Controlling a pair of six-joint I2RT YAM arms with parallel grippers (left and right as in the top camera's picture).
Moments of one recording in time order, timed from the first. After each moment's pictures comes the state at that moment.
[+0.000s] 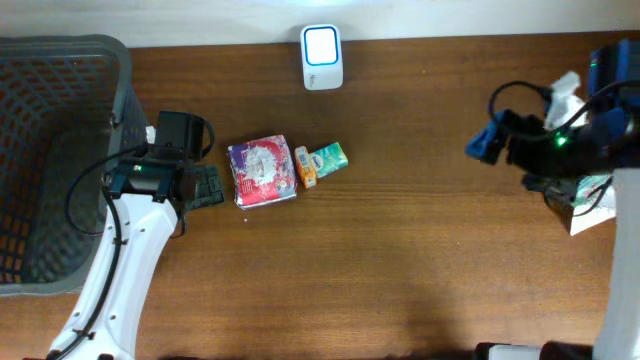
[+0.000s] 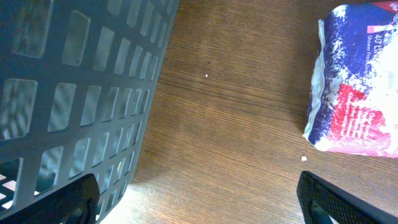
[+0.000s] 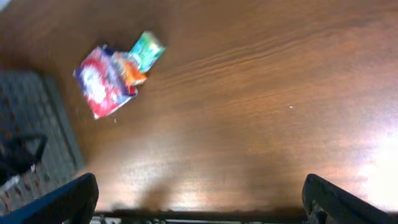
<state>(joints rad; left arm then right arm) -0.12 1.45 1.24 -1.04 -0.36 -0.31 -0.12 1.51 1.96 -1.69 -0.37 0.29</state>
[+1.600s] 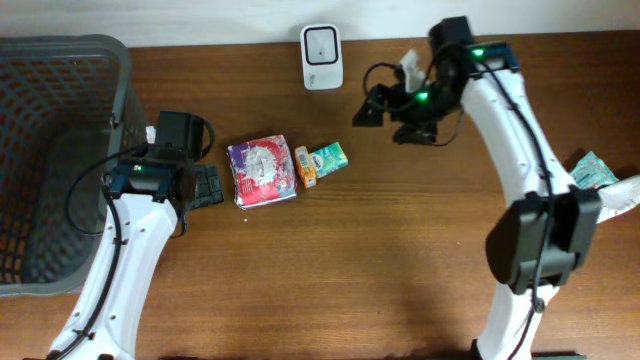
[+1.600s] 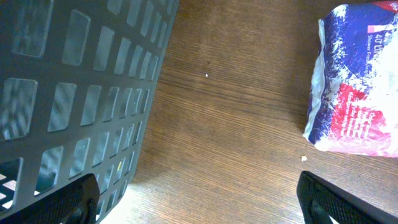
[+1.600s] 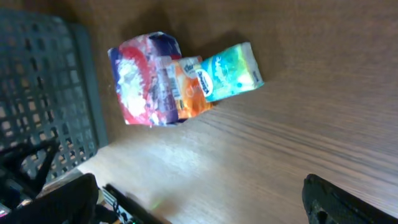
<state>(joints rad) -0.12 1.45 1.24 -1.04 -0.36 -0.31 0.16 2.08 1.95 -1.21 -0.63 0.28</state>
